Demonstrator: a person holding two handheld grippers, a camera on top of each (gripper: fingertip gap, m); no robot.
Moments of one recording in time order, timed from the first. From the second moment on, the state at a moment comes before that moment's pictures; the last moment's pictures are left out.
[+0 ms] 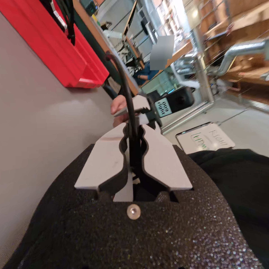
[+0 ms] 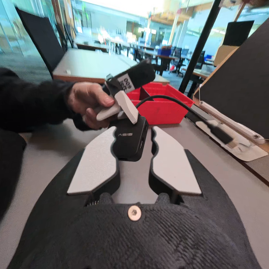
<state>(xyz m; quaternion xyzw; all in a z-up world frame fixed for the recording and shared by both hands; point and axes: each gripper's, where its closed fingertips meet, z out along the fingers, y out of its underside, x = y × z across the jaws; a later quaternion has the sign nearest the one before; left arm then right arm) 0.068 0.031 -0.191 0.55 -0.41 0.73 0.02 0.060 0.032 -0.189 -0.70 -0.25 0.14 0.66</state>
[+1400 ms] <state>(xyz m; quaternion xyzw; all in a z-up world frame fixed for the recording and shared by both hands) 0.060 0.075 -0.141 0.53 -0.17 0.79 -0.25 0.067 0.060 -0.142 -0.57 -0.09 -0.10 0.81</state>
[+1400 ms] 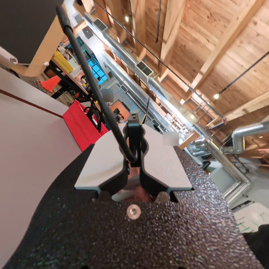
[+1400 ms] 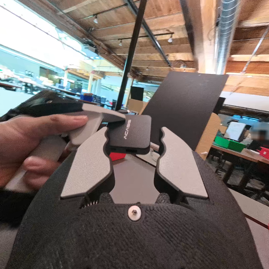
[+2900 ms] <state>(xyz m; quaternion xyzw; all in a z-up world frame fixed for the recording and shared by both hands) 0.019 0.086 -0.134 0.57 -0.50 0.60 -0.25 0.074 0.020 -0.155 -0.60 -0.23 0.18 0.75</state>
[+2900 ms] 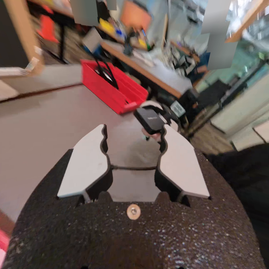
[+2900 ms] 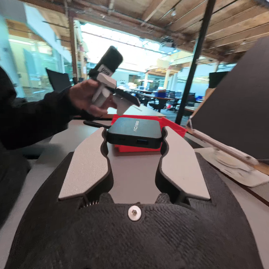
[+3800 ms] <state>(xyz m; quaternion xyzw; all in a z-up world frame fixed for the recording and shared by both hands) 0.053 0.013 -0.188 0.53 -0.44 0.71 0.12 0.050 0.028 -0.177 -0.61 -0.30 0.13 0.72</state>
